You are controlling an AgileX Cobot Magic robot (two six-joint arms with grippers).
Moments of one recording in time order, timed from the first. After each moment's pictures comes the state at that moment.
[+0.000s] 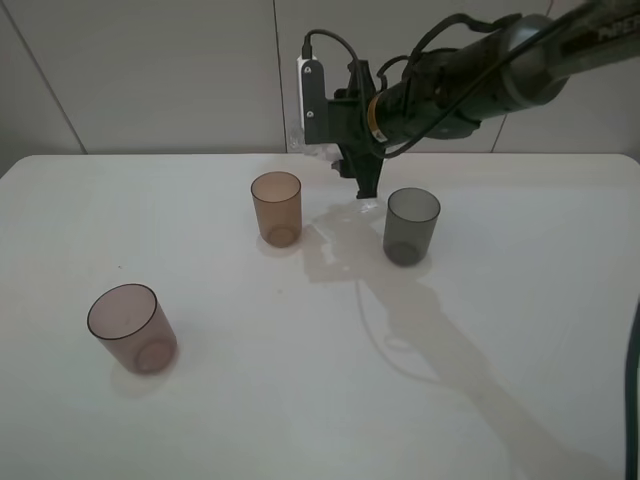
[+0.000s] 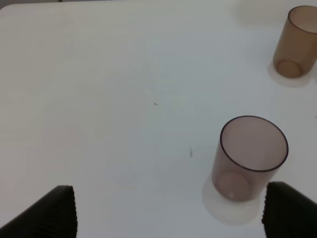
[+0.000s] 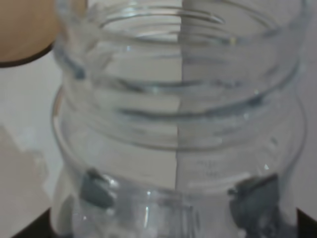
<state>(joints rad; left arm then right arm) -0.09 -0.01 -0.50 0.00 1.06 -0.02 0.51 2.06 -1.33 -1.11 0.08 -0.21</state>
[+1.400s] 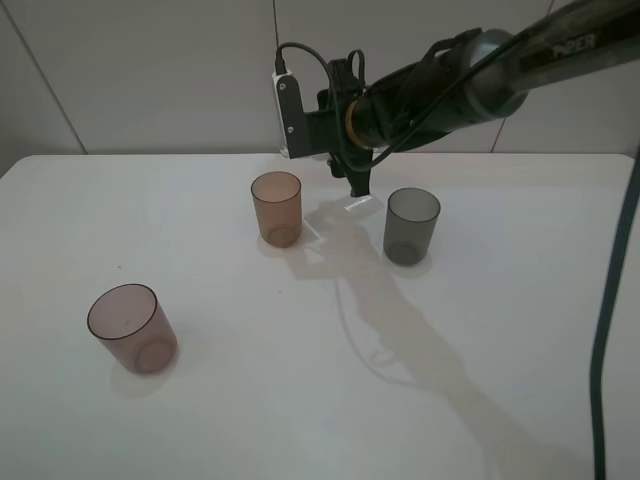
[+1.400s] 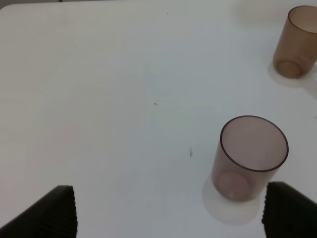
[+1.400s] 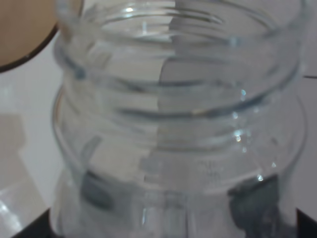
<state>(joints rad) -0.09 -0.01 -0.50 0.00 1.06 -0.02 0.57 2.11 -1.38 -1.71 0.22 0.27</state>
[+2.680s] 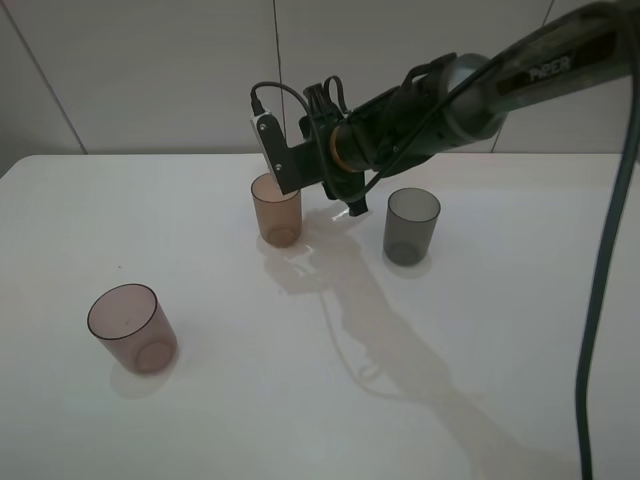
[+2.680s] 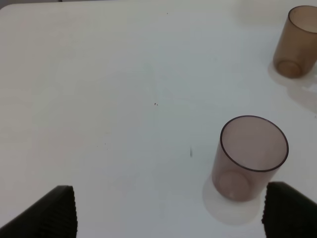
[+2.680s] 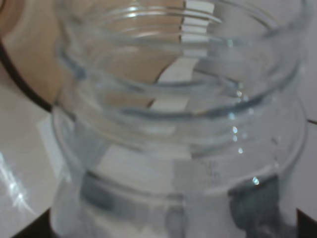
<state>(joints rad) -0.09 -0.01 -0.50 0.00 1.06 -0.02 0.63 2.12 -1.34 -1.73 0.26 0.16</state>
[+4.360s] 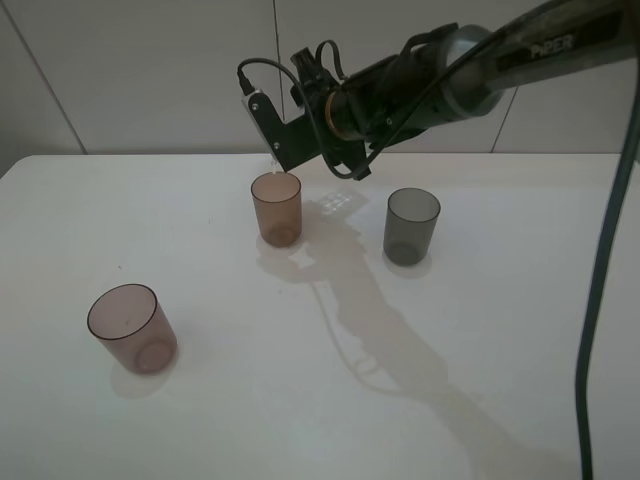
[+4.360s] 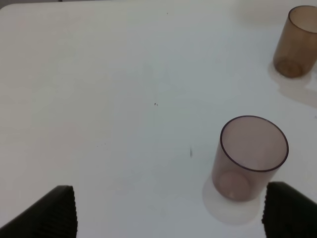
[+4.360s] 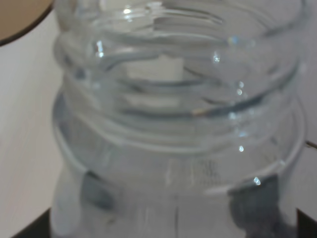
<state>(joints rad) -0.09 -0.01 -0.50 0.00 1.06 -0.02 0.63 2.12 -1.44 -1.73 0.30 -0.03</state>
